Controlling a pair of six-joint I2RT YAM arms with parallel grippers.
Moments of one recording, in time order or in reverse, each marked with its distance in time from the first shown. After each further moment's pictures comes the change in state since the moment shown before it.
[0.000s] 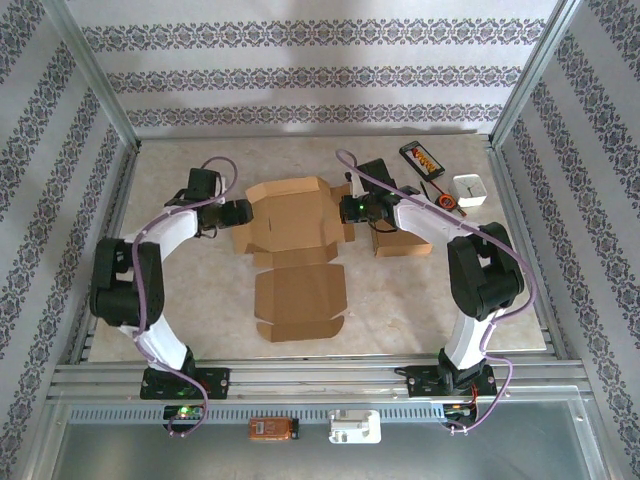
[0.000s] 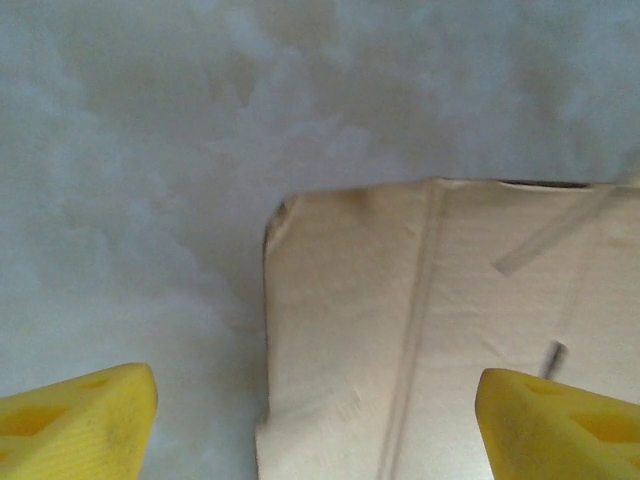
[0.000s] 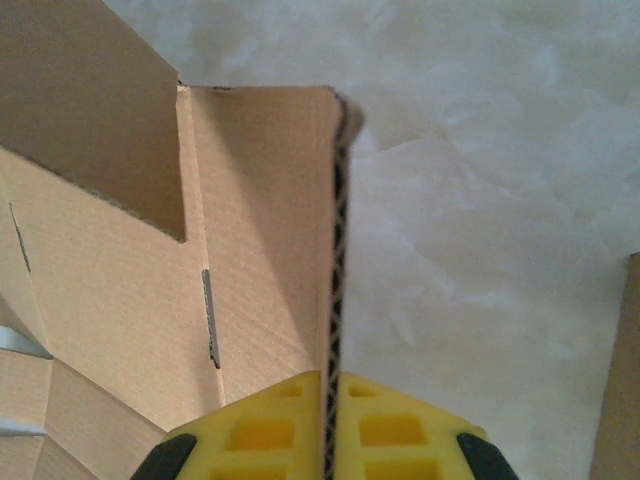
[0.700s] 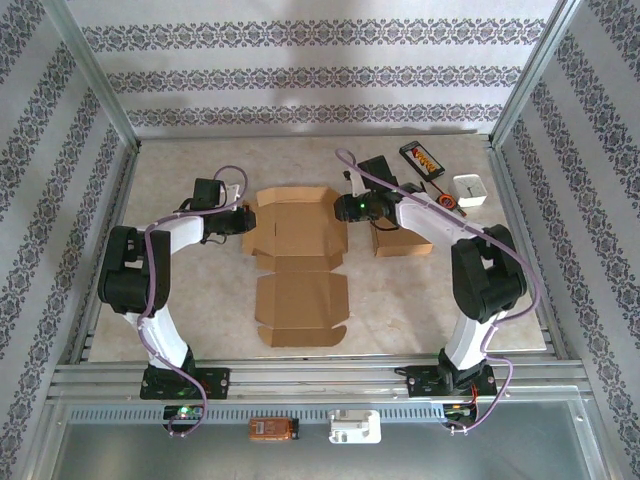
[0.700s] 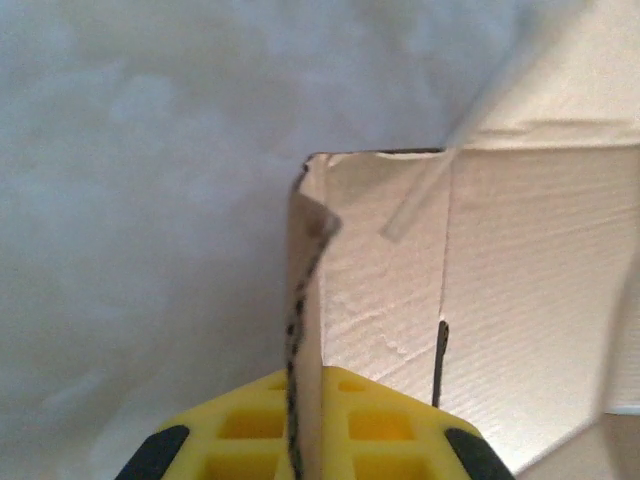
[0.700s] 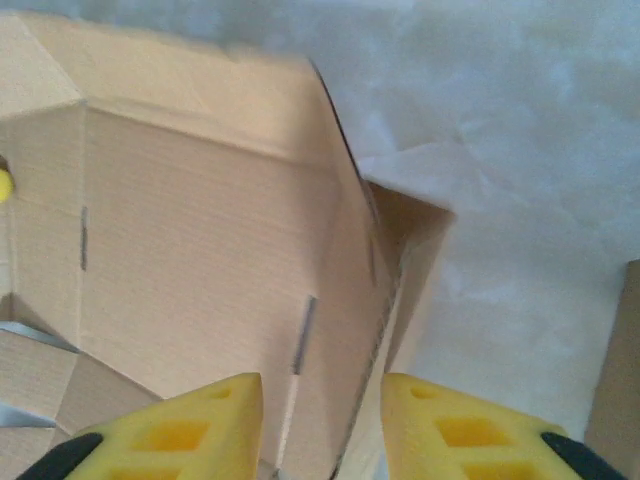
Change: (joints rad) left arm 0.000 0.064 -0.087 0.245 0.325 0.042; right arm 0.000 -0.041 0.024 -0.051 -0.019 -0.058
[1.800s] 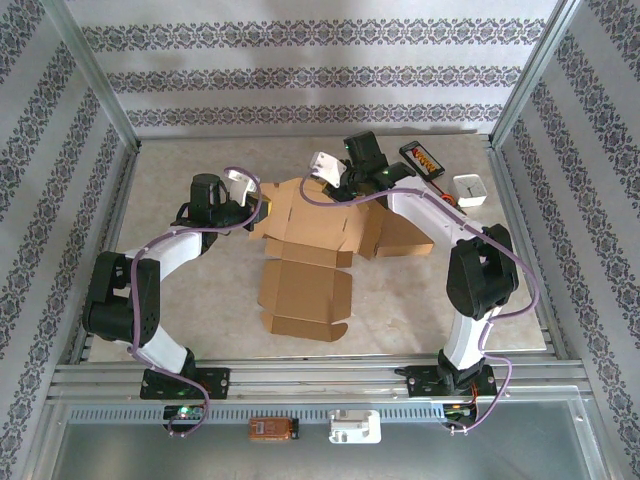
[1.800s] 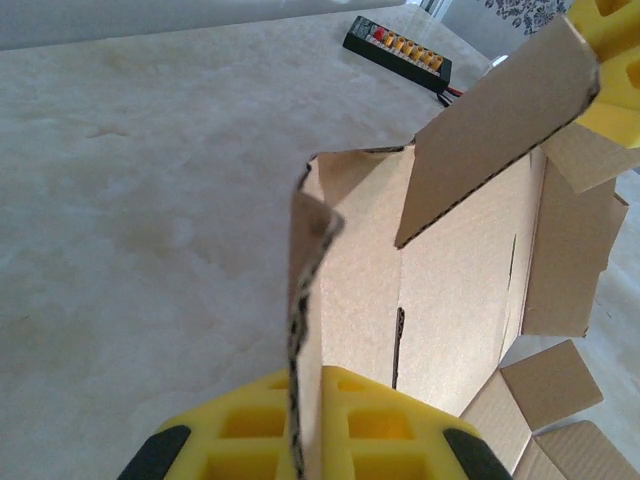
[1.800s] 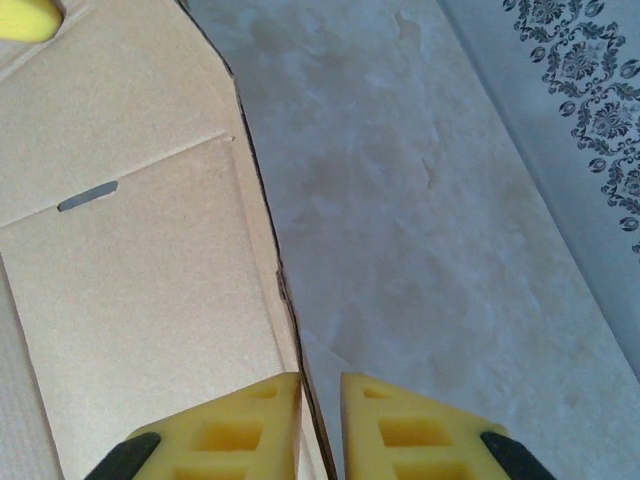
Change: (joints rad) left arm -0.074 -0.196 -0.111 0.276 0.126 0.240; right arm 0.059 0.061 0.257 -0.078 0.014 -0.935
